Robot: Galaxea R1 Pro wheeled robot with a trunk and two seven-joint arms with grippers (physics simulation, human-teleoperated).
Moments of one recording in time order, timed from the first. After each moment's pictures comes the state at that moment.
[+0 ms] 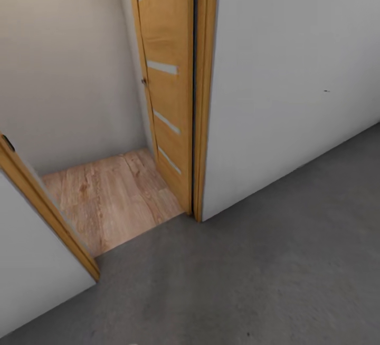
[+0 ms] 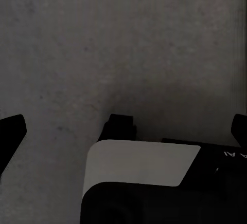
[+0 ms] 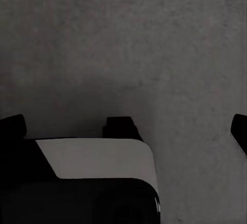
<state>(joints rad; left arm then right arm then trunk) -0.44 -0.07 0.00 0.00 0.06 0.05 0.19 -0.36 0.09 0.60 0.03 -0.56 -0.12 -0.22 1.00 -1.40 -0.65</state>
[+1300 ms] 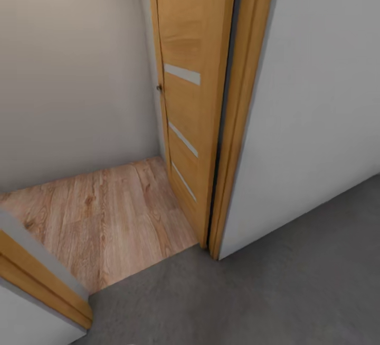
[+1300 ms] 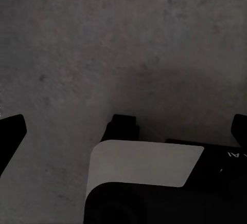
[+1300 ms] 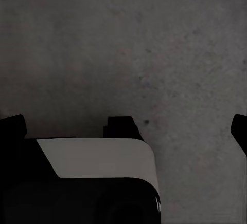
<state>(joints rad) -0.44 -0.06 0.00 0.00 0.06 0.05 0.19 -0.36 0.09 0.60 0.03 -0.56 -0.12 -0.22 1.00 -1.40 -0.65</state>
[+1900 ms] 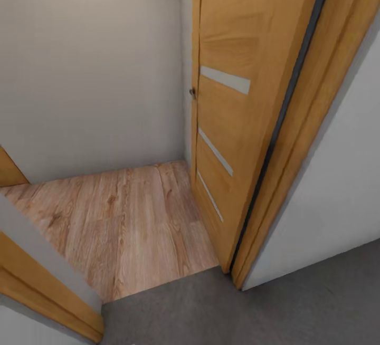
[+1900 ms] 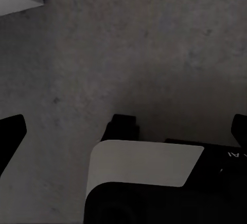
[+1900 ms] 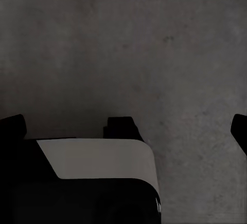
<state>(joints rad) -0.44 -0.06 0.00 0.00 0.06 0.05 0.19 -0.36 0.09 0.60 0.03 -0.56 -0.12 -0.22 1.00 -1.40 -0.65</state>
